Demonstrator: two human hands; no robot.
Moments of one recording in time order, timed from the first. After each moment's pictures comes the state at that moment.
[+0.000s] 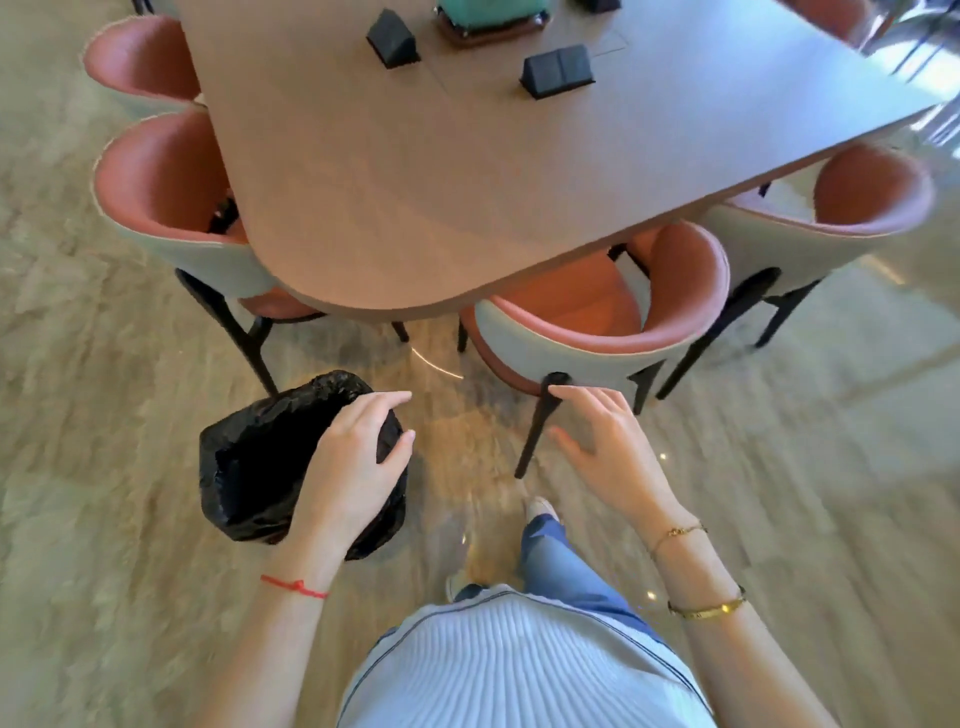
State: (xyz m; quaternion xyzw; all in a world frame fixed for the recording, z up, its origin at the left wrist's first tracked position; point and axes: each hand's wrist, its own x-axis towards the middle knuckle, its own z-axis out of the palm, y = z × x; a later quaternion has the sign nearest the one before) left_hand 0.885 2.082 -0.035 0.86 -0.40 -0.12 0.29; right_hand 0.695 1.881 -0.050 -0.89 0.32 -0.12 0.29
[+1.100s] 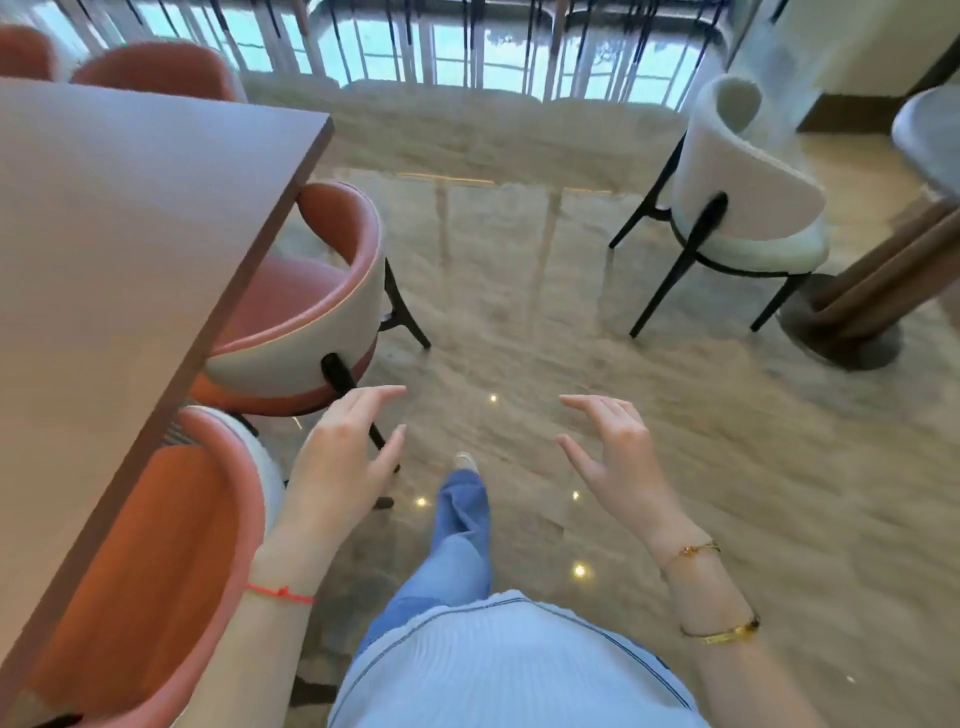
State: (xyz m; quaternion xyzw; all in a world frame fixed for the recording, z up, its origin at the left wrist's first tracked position) left_hand 0.555 1.482 -0.020 0.57 -0.75 -0.24 0.23; right_hand 0.280 1.532 -0.044 -0.63 0.70 -0.26 0.20
